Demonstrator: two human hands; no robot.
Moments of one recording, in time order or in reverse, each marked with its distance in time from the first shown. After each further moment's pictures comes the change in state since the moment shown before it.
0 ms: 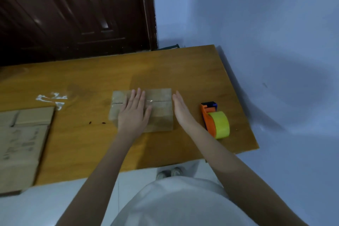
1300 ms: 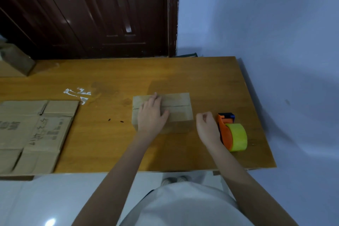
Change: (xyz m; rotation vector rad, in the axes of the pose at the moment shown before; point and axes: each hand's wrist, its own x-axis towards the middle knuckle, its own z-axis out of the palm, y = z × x) left_hand 0.003 0.003 -0.016 -0.134 -0.009 -0.187; right_hand -0.033 0.007 -0.009 -0.323 0.218 0.001
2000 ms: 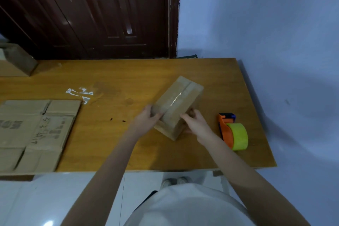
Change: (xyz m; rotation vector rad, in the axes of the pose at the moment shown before) left_hand -0.003 -0.034 -0.010 -0.420 -0.329 -0.199; right_hand 0.010 -0.018 0.022 0.337 -0.283 0.158
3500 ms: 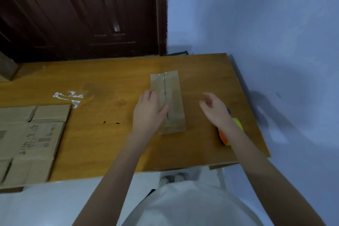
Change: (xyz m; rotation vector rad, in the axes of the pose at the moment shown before) left_hand -0.026 0.050 -0.006 0.258 0.449 0.379; right_hand 0.005 -0.018 -0.060 -0.564 0.270 -0.331
